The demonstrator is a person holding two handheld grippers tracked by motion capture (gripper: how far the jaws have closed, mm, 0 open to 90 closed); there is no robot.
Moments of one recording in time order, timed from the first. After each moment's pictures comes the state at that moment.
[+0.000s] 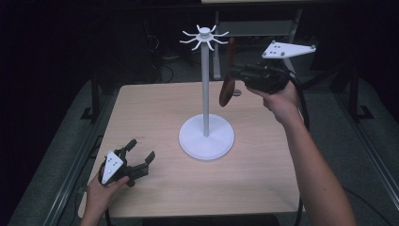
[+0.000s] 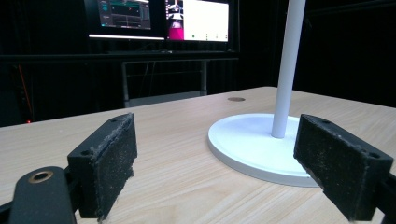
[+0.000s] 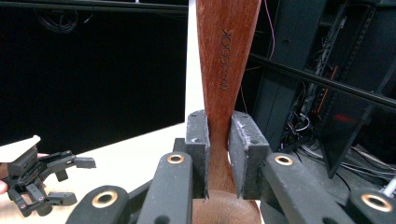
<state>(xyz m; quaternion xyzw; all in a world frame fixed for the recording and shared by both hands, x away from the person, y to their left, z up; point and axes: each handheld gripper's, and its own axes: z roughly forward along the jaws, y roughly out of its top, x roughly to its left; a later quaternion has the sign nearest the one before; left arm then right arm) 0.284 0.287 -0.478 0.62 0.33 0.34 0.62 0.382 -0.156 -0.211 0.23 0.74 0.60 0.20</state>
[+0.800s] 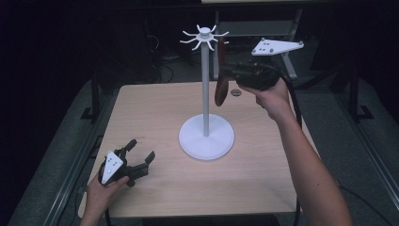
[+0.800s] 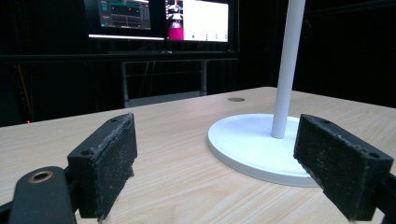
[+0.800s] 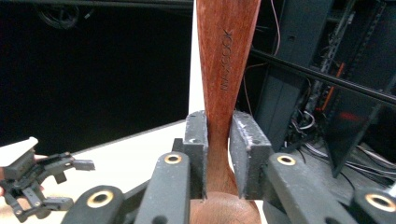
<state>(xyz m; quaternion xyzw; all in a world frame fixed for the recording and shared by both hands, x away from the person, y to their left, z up) 0.284 0.286 -0.478 0.62 0.33 0.34 0.63 0.392 -0.140 -0.210 0.22 0.75 0.59 0.20</state>
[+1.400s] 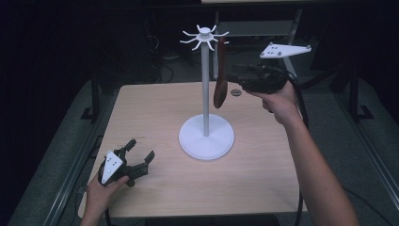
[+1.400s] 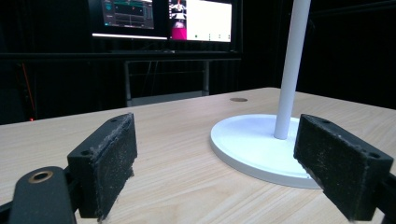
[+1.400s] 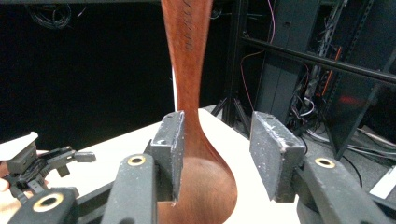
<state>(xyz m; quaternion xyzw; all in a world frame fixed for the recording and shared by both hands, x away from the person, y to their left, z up) 0.284 0.287 -0.478 0.62 0.34 0.34 0.62 0.392 -0.160 -0.221 0.26 0.75 0.58 0.18</state>
